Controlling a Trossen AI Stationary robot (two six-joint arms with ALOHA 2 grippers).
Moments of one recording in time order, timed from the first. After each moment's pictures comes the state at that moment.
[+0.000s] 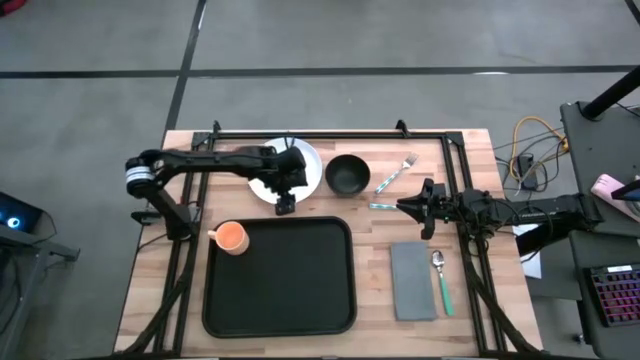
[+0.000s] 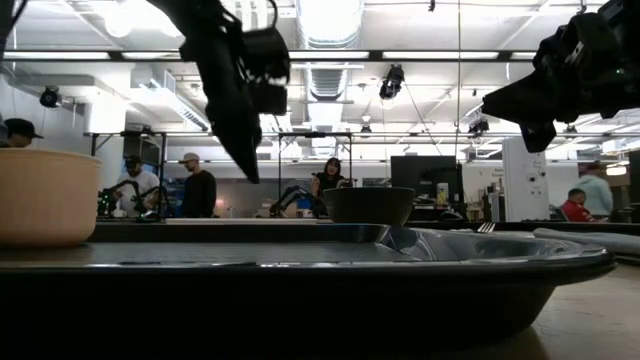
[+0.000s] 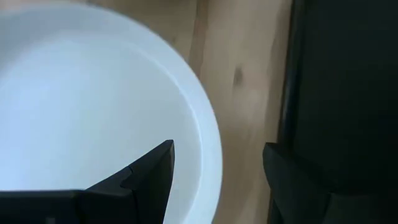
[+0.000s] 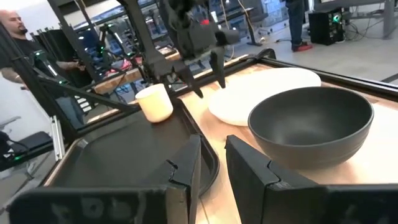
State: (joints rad) left arm 0.32 1.62 1.16 -0.72 0.05 0.17; right arm 0.00 0.33 0.03 0.23 0.18 0.39
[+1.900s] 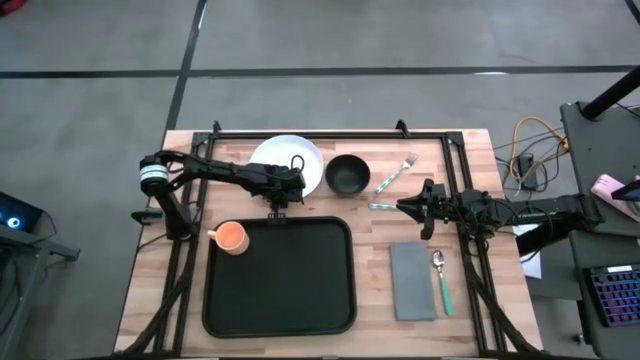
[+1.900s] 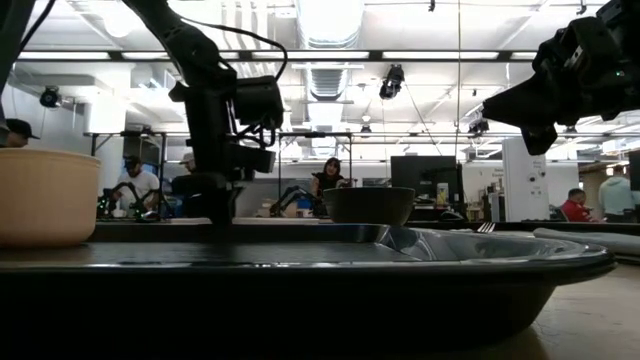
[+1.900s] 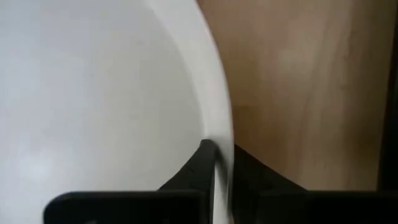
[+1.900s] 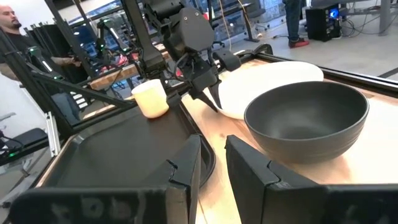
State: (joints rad) left arm 0.29 1.72 0.97 -0.55 -0.14 0.32; right arm 0.00 0.33 0.03 0.21 0.18 0.39
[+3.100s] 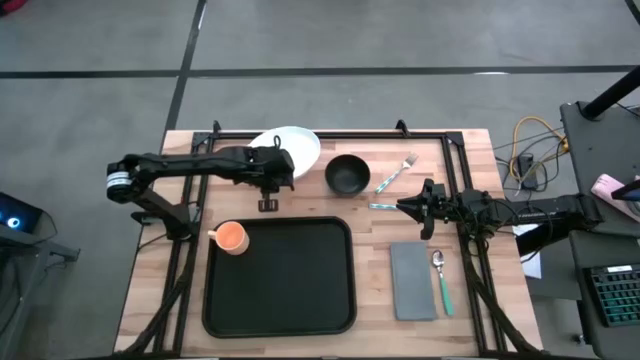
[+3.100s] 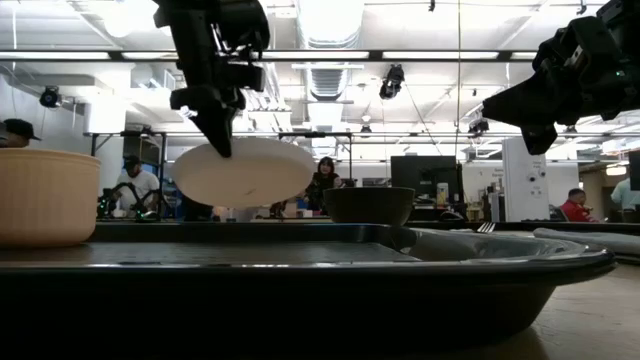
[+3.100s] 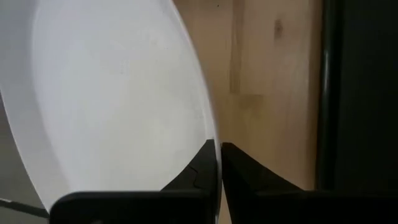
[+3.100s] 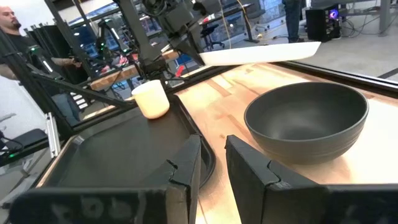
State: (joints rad) left arm 0.27 1.45 1.15 -0.88 -0.22 0.30; right arm 0.00 0.33 0.03 0.21 0.19 0.39
